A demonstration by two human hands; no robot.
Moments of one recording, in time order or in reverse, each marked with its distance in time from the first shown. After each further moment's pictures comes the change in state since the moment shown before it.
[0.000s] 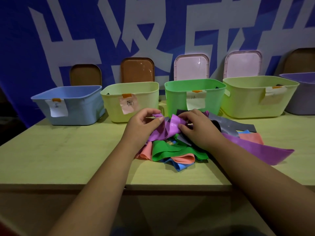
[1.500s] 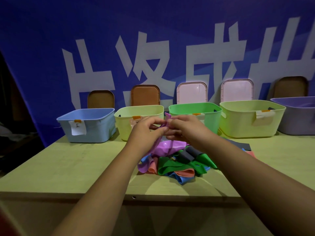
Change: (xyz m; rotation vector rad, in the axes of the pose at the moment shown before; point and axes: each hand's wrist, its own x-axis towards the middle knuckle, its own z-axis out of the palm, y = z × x) left_hand 0.001 0.065 -0.014 0.382 0.015 0.191; right_hand 0.018 -0.094 -0.054 1.070 -0.228 0.233
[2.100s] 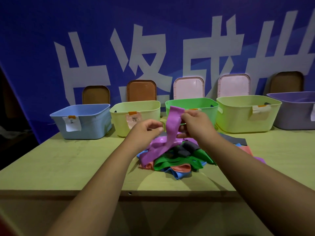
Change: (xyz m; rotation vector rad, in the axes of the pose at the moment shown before) left_hand 0.001 -0.018 0.009 -0.090 -0.146 -0.149; right_hand -0.009 0.009 -0.016 -0.101 0.341 -0.032
